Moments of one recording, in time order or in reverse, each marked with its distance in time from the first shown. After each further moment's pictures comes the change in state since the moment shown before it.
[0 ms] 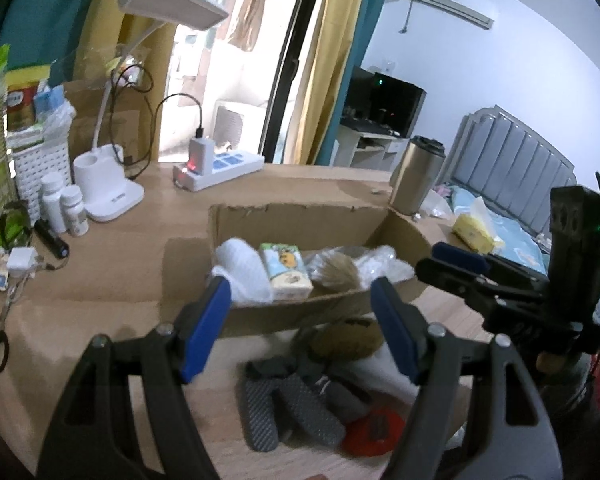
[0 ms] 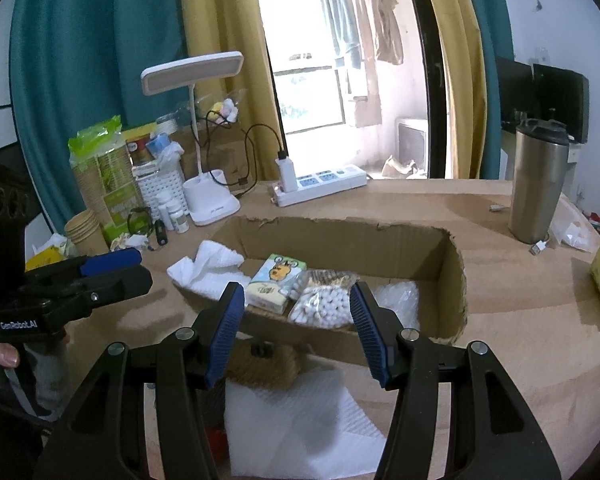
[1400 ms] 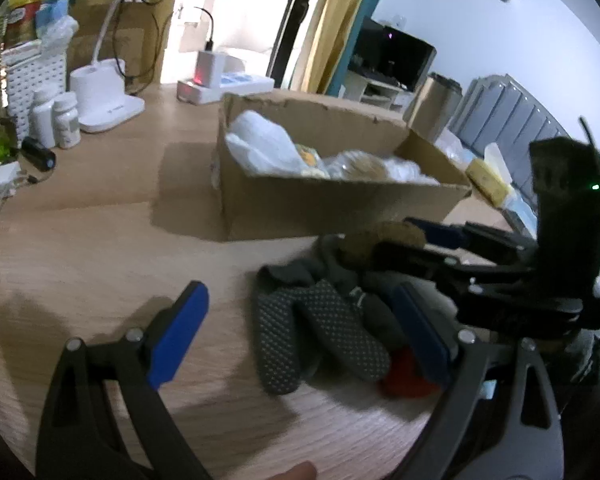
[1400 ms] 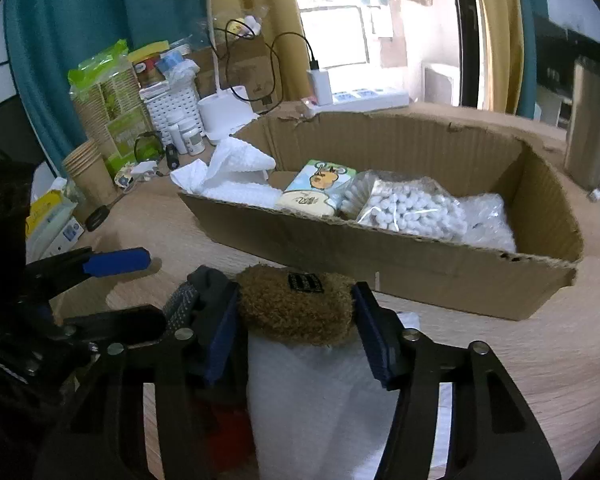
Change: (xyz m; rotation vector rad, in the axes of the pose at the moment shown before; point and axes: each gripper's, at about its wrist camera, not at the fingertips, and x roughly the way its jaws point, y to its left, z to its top) left arm 0.034 0.020 -0.056 -0.033 0.198 -0.018; right arm 0.061 0.027 -0.042 -0.020 0.233 0.073
